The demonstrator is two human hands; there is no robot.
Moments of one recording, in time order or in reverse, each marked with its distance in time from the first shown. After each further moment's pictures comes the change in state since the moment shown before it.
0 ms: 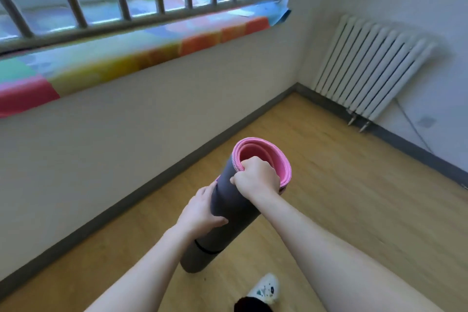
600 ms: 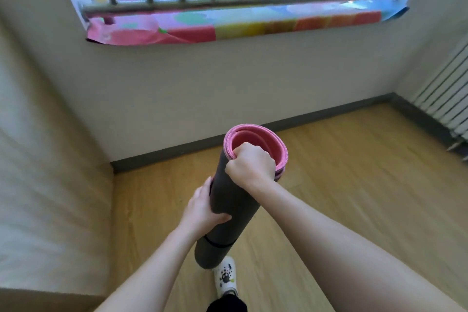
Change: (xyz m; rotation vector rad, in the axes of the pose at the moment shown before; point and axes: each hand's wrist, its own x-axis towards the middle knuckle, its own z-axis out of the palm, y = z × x) left_hand -0.380 -0.082 0.060 -0.245 0.348 -0.456; right_hand -0.332 -0.042 0.079 -0.082 -0.159 -0.543
